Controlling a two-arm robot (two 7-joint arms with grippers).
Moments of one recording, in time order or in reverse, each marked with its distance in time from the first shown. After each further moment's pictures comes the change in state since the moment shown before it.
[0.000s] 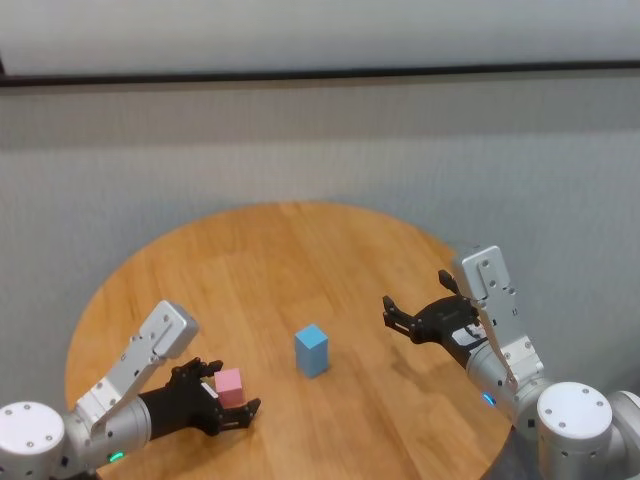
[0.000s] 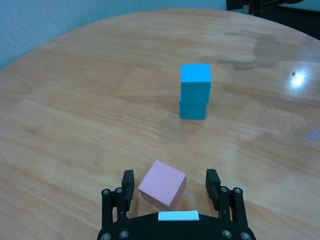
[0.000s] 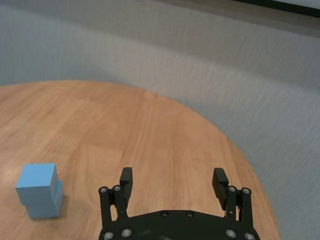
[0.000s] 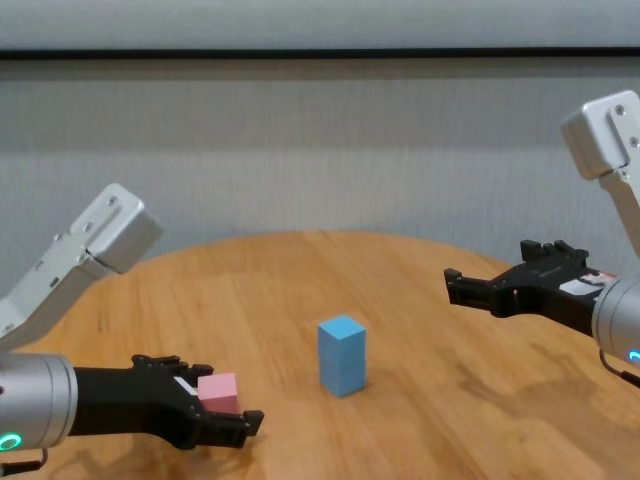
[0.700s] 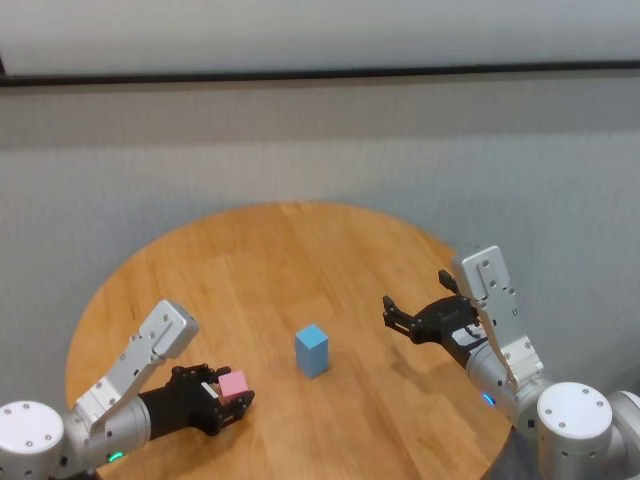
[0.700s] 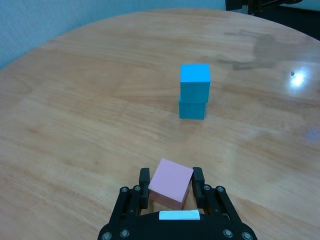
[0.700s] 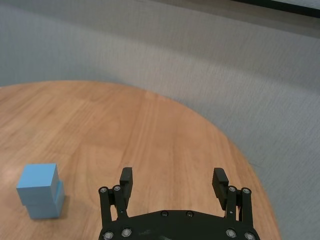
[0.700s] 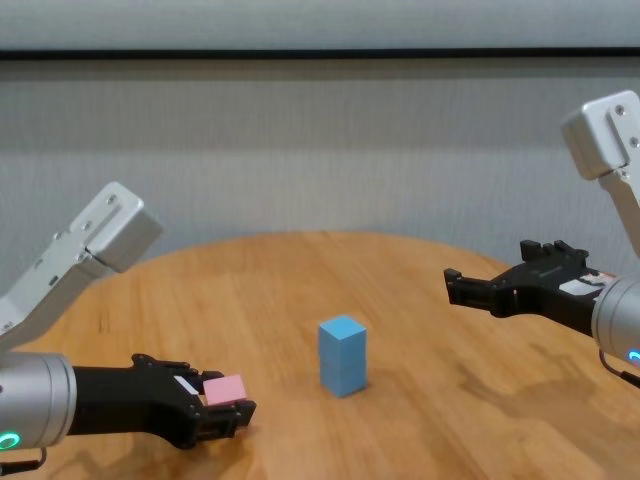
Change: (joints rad) left arm 0.000 0.002 0.001 -0.004 -0.004 0.005 0.000; right arm 0.000 0.000 0.000 0.000 0.000 0.000 0.000
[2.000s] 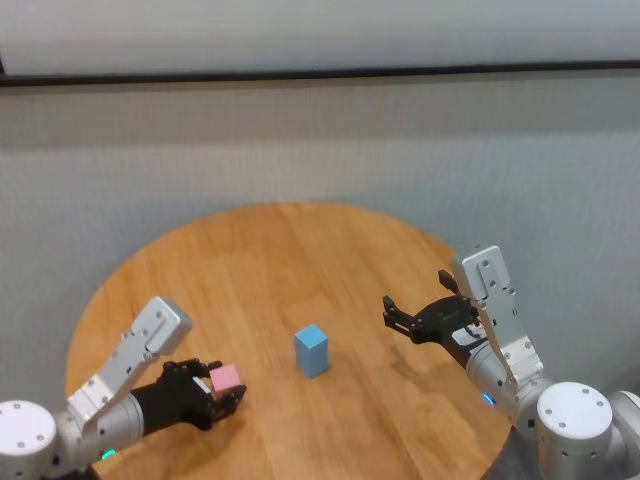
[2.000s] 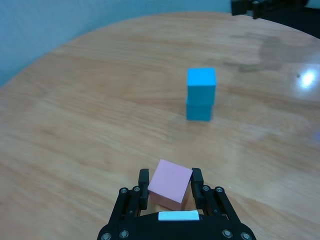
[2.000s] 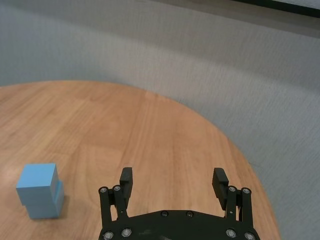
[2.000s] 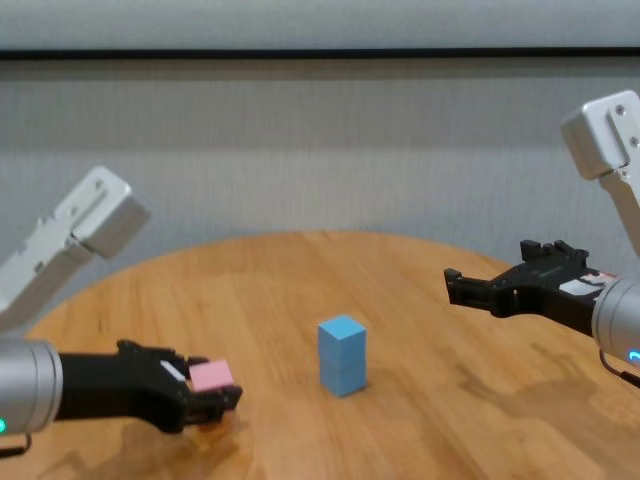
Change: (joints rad) left arm 0.023 0.019 -0.022 -0.077 0.000 0.025 0.031; right arm 0.000 0.000 0.000 0.000 0.000 0.000 0.000
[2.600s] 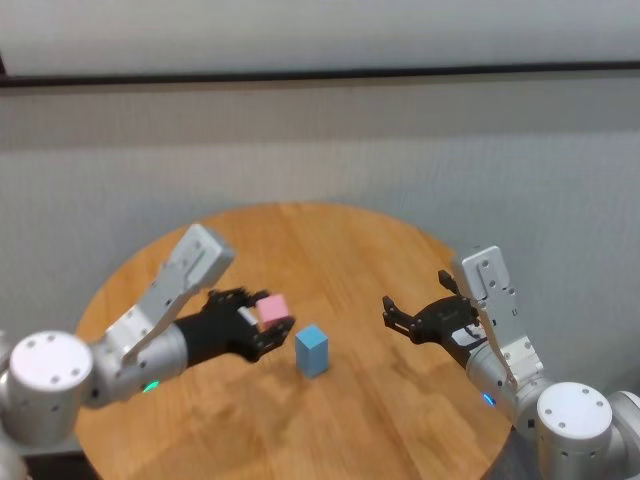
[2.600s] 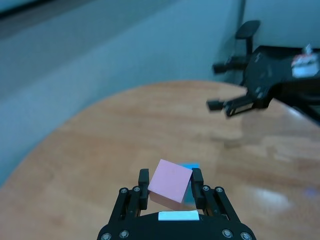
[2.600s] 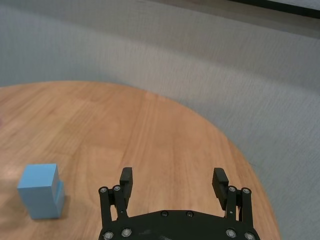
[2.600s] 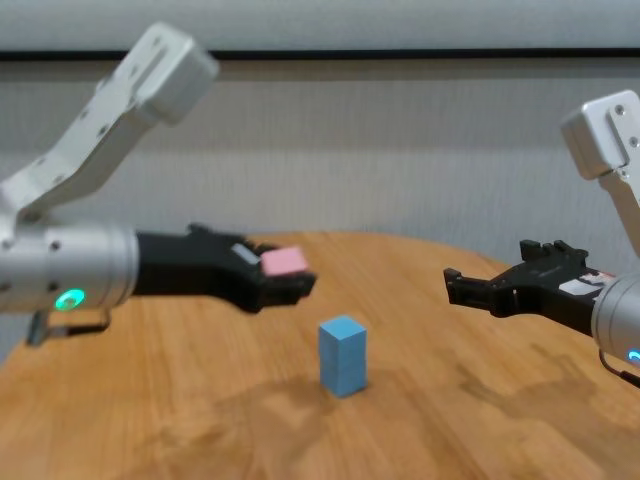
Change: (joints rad) left arm -0.076 -0.036 0.023 -0.078 0.012 0.036 -0.002; right arm 0.000 0.000 0.000 0.000 0.000 0.000 0.000
